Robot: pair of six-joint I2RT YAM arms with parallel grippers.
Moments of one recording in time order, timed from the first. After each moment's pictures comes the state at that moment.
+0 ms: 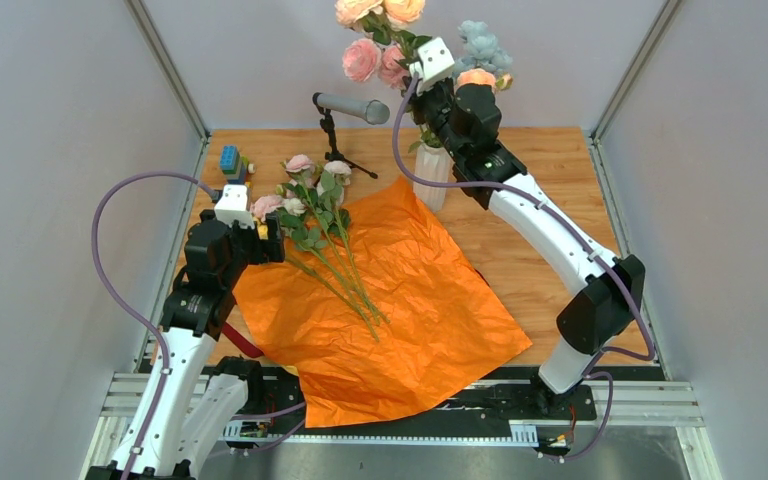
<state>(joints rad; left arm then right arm) -0.14 0.68 0.74 -0.40 -0.03 -0.05 0.58 1.69 1.72 0.14 0.10 -0.29</state>
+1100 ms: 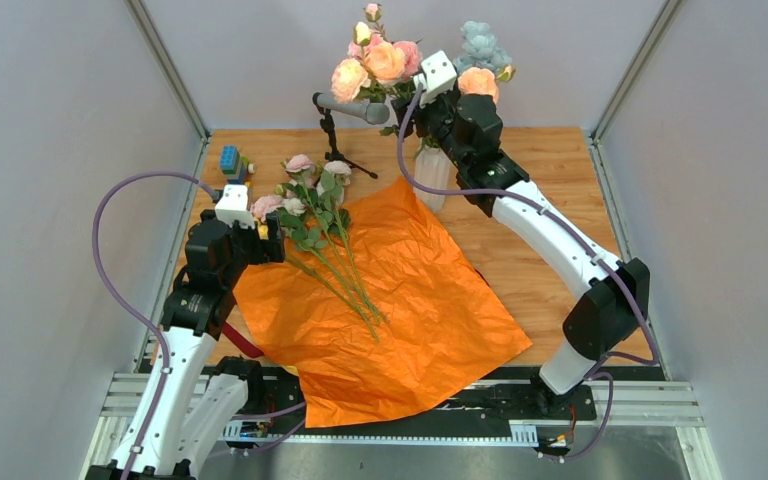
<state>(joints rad) -0.14 0.68 0.74 -0.40 -0.03 -0.05 0.57 1.67 1.63 0.16 0.07 -0.25</state>
